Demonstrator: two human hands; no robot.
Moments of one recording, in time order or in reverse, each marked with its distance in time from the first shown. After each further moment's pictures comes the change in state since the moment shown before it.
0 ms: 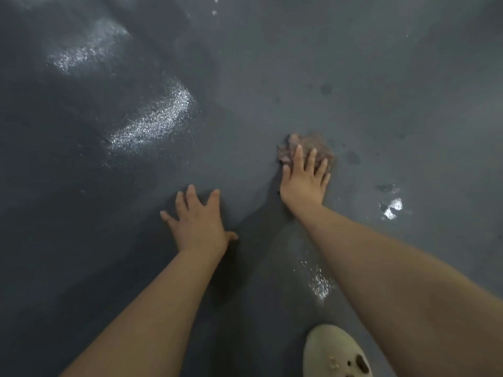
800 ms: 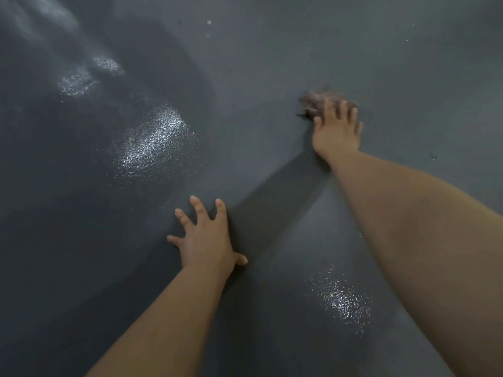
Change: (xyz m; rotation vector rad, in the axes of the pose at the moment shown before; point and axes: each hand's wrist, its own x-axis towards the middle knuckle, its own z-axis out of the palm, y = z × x) left_hand 0.075 0.023 -0.026 0.062 -0.119 0.032; right_hand 0.186 -0.012 -0.048 -0.023 0.105 -0.022
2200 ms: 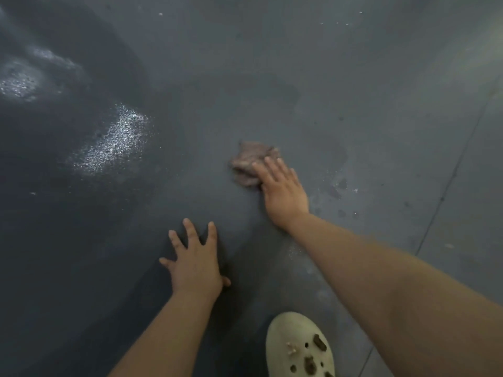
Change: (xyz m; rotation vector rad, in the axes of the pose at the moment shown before) left_hand -0.101 0.048 0.081 0.085 -0.104 0.105; right_hand -0.188 0.104 0.019 -0.005 -0.041 -0.360
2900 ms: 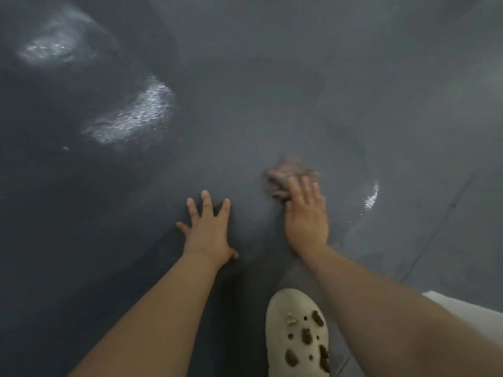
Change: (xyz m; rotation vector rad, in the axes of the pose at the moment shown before) left_hand -0.001 -0.007 0.001 -0.108 -0.026 0.086; right_hand -0.079 0.010 0.023 0.049 0.102 0.168
